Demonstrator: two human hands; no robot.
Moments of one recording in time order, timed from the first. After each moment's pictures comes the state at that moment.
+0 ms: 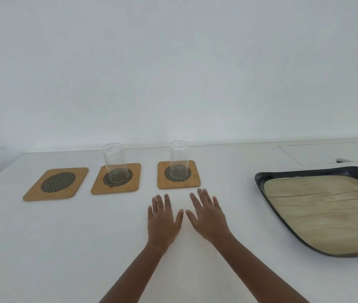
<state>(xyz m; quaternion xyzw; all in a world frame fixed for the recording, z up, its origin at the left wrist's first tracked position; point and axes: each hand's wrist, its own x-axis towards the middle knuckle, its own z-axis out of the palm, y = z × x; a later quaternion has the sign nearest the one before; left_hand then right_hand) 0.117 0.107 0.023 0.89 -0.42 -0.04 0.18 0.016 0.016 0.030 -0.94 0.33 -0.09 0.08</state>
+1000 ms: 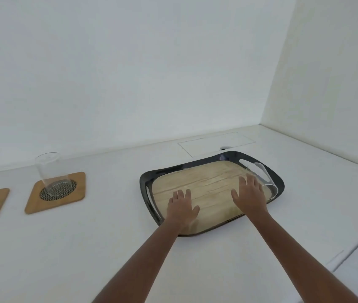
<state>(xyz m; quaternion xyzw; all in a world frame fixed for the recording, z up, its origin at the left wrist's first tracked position) -0.152 -0.100 0.047 0.74 -0.64 -0.16 0.10 -0.334 -0.169 0.068 -0.77 0.62 -0.16 -0.02</state>
